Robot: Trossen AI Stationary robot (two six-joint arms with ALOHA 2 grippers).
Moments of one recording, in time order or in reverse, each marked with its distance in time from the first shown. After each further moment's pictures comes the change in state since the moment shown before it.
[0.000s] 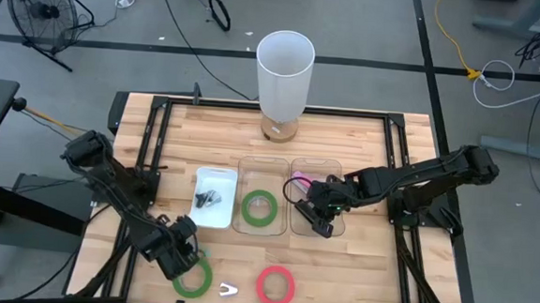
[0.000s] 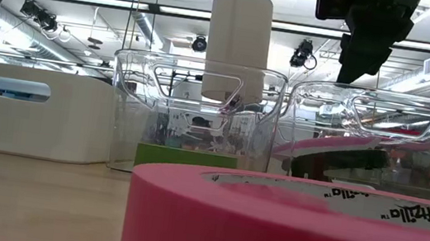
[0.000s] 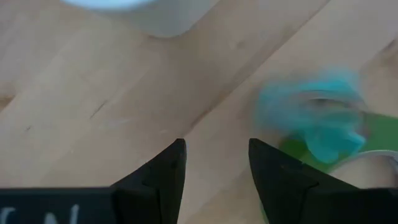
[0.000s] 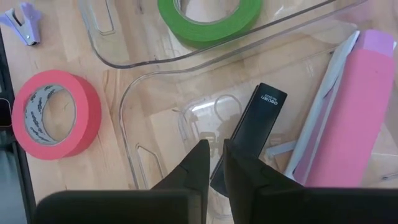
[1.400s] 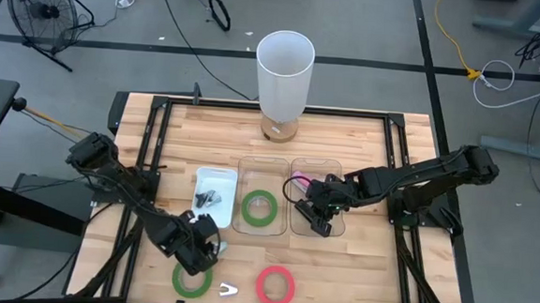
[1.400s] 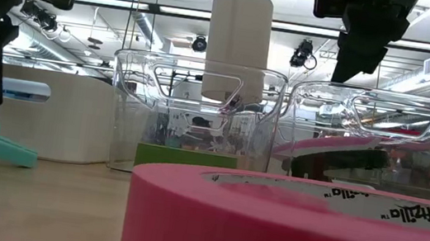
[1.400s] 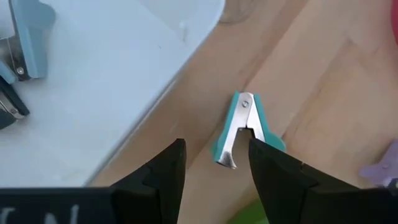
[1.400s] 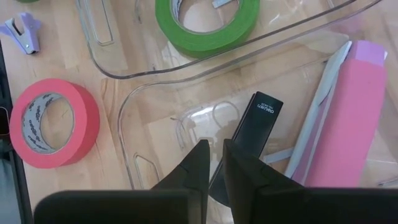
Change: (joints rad) left arm 0.140 0.034 0.072 0.144 -0.167 0.341; right arm 0.000 0.000 0.000 0.019 0.024 -0.001
